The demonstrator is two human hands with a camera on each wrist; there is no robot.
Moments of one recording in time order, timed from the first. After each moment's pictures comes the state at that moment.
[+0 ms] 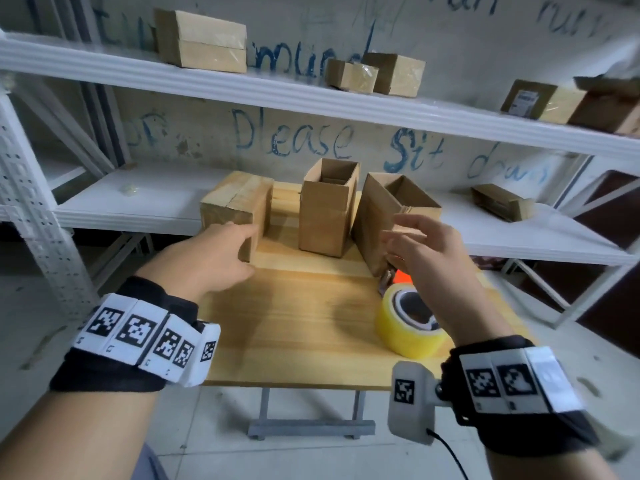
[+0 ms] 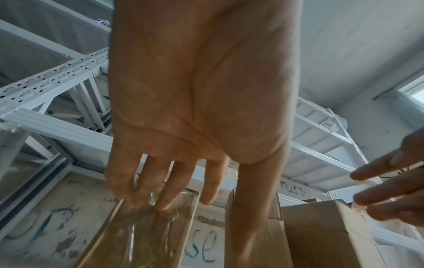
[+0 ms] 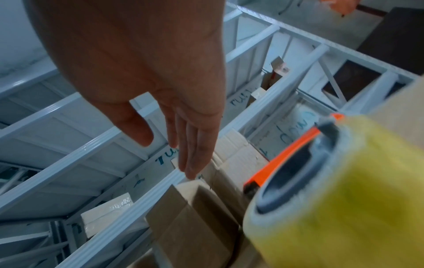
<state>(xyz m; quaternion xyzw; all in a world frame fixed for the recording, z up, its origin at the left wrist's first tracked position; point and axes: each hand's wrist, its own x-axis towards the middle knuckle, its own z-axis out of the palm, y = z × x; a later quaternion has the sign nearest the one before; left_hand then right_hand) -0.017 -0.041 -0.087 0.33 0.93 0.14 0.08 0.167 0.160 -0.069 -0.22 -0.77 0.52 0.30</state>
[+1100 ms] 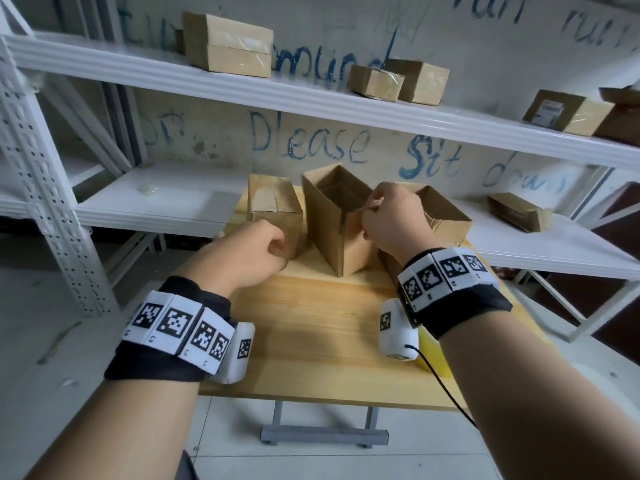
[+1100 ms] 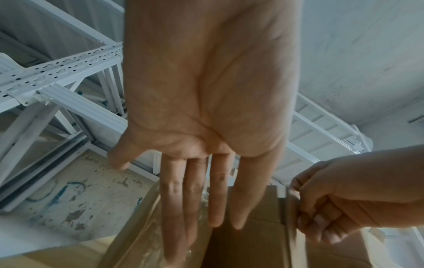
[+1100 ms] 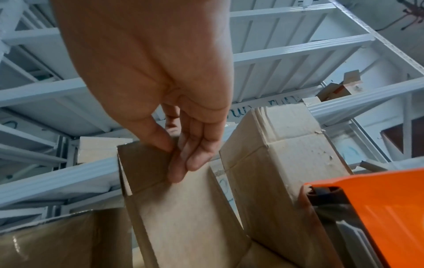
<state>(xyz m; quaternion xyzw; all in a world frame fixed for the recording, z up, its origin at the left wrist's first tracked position) -0.041 -0.040 -0.089 0.35 0.90 0.25 0.08 0.046 0.168 -0.053 -0.27 -0.90 0.25 0.25</state>
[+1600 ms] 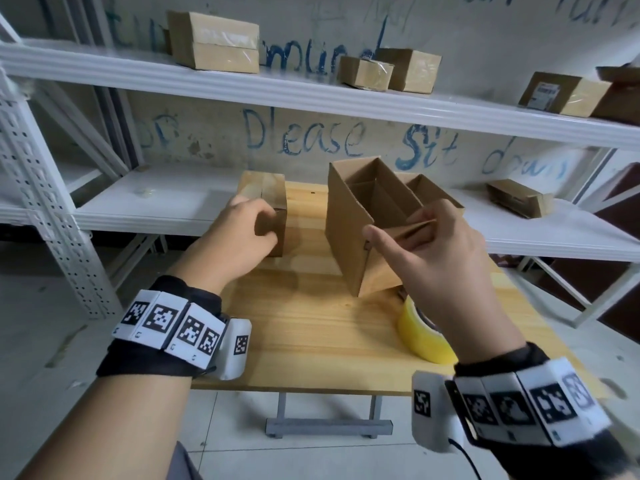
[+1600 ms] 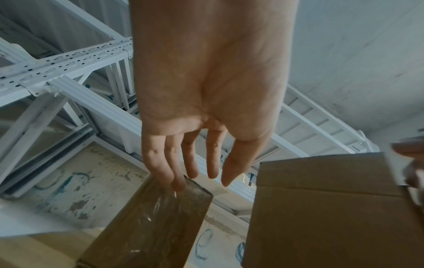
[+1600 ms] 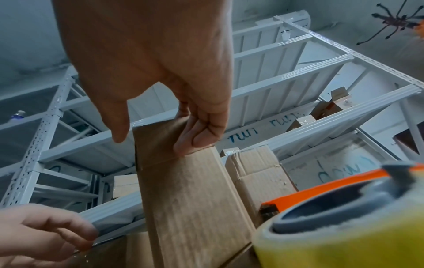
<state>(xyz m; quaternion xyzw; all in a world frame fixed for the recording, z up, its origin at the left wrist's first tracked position) -0.037 -0.037 -0.089 0.33 0.88 0.35 -0.01 0.157 0.128 -0.062 -0.26 -0.85 0.25 0.39</state>
